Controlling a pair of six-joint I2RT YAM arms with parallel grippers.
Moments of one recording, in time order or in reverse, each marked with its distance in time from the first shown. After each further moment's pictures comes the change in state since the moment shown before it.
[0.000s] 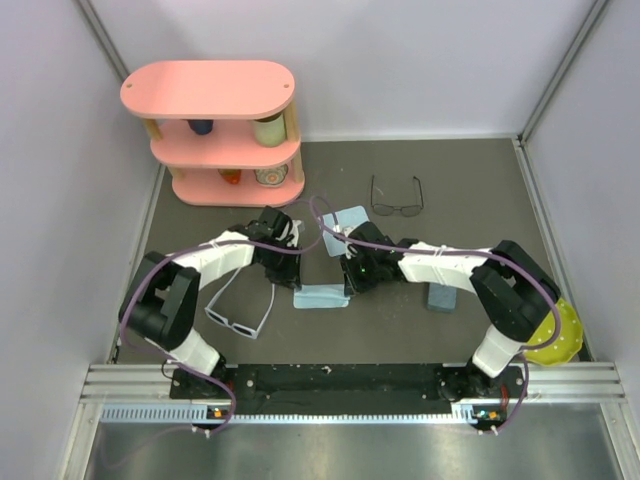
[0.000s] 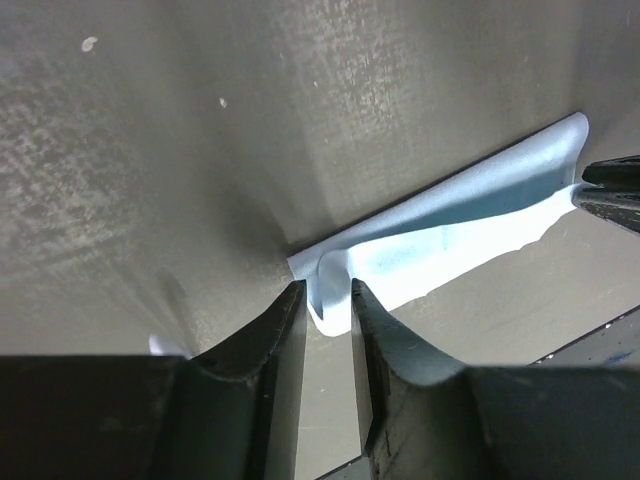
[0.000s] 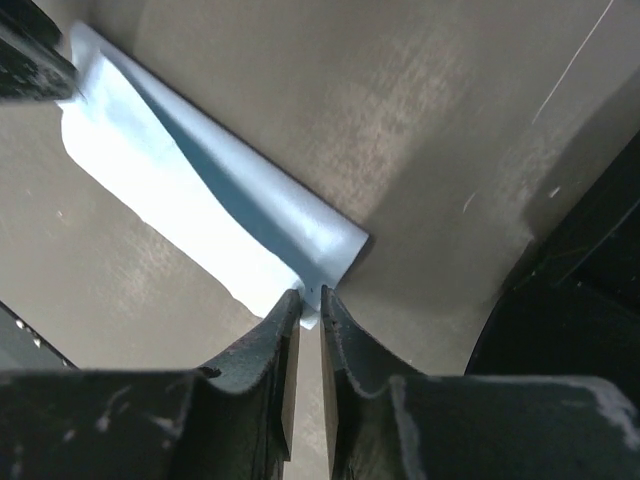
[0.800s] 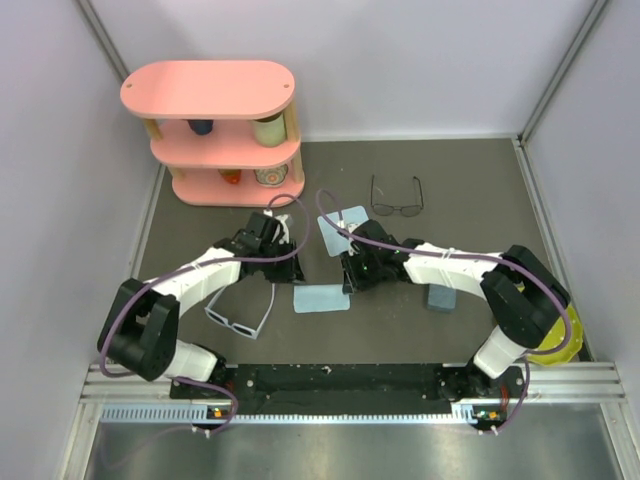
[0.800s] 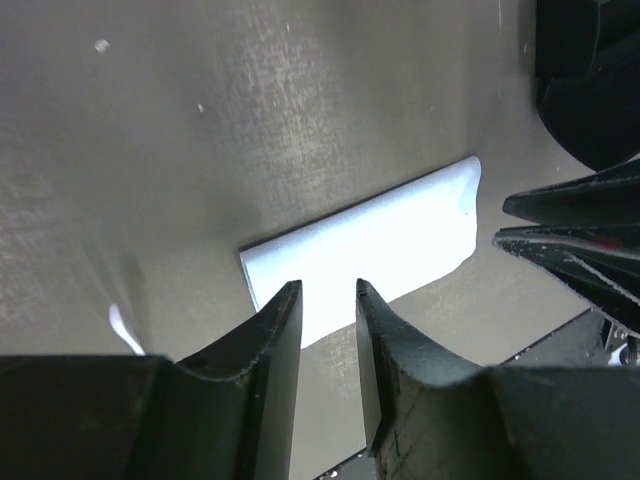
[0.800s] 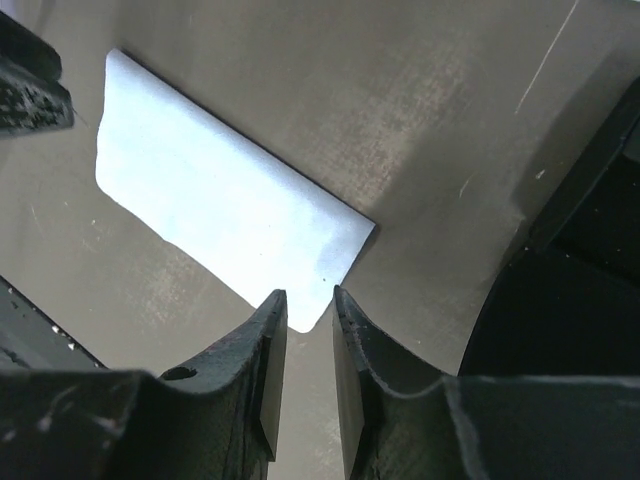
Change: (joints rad) left arm 0.000 -0.201 -0.123 0.153 -0.018 -0.195; right arm 0.000 -0.058 -0.022 -0.002 0.003 0.044
